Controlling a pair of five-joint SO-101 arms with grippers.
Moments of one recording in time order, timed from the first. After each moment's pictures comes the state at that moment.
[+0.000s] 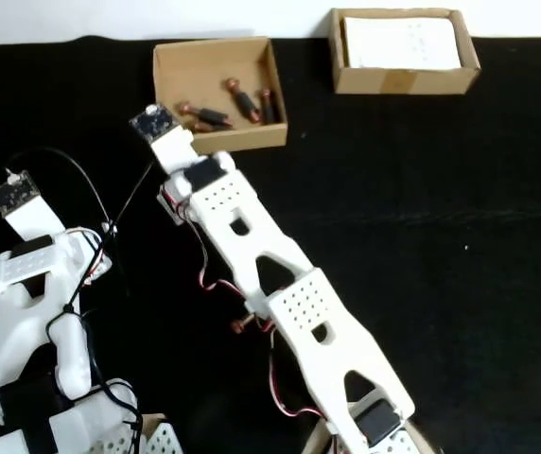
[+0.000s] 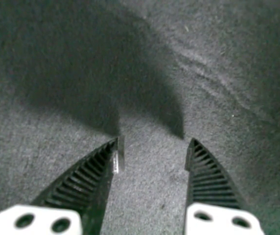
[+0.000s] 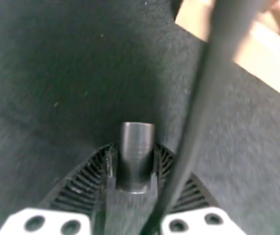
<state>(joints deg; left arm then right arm) -29.0 -13.5 51.7 43.5 17.3 -43.0 67.8 -76.6 80.6 4.7</state>
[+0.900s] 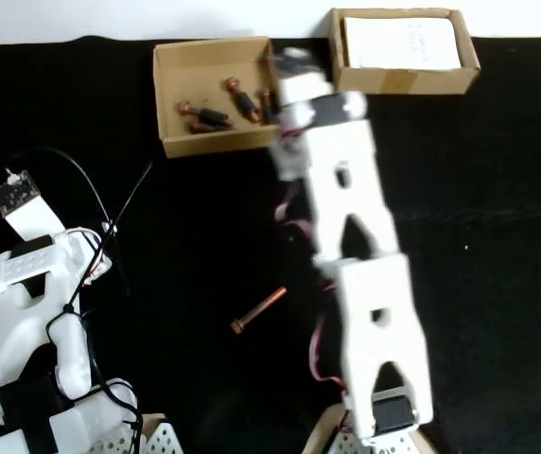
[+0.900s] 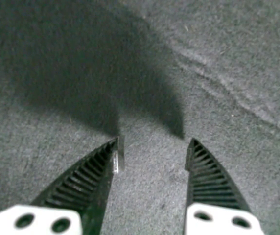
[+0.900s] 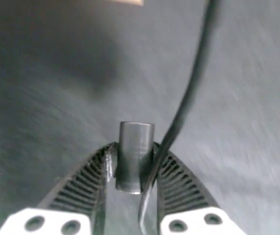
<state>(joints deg) -29.0 -13.5 51.7 43.5 17.3 -17.2 51.1 -65.5 100.6 4.7</state>
